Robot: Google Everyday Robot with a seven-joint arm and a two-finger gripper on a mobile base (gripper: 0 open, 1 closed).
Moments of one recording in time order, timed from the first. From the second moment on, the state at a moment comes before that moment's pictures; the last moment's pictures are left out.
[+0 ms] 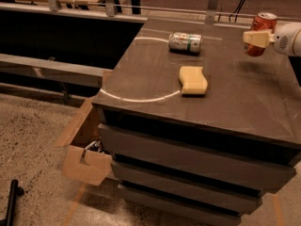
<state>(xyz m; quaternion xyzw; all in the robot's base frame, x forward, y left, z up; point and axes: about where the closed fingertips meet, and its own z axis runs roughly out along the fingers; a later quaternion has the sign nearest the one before) 0.754 -0.358 0.931 -0.16 0.78 0.10 0.60</state>
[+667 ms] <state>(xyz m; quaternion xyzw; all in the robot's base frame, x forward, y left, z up) 0.696 -0.330 0.918 -0.20 0.79 0.16 0.56</state>
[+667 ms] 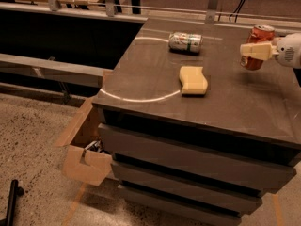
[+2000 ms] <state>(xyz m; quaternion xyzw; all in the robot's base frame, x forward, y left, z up) 0.662 -0.273 0.918 -0.26 0.74 0.23 0.57</state>
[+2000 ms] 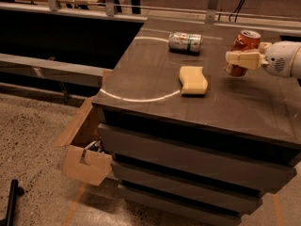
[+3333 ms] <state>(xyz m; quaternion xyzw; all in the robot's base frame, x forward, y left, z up) 0.647 -0.205 0.888 -0.35 0.70 0.27 0.56</state>
